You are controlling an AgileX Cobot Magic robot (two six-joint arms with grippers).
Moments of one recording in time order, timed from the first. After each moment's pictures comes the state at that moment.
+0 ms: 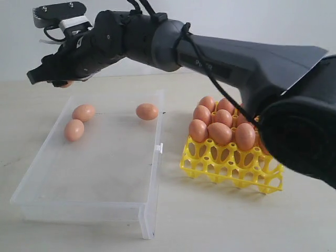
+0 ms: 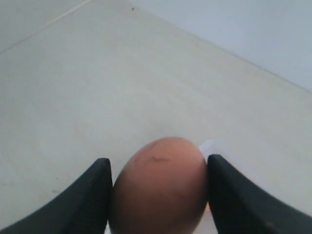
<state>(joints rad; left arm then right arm) 0.08 0.01 0.00 0.08 0.38 0.03 0.78 2.36 -2.14 0.26 0.45 -0.18</state>
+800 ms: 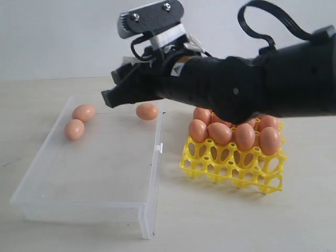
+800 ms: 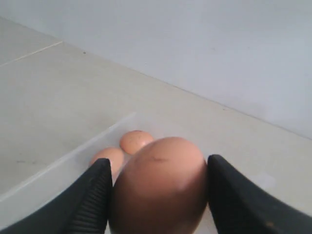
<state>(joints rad) 0.08 0.01 0.00 0.08 0.38 0.03 0.78 1.70 -1.01 0.35 -0.26 -0.32</state>
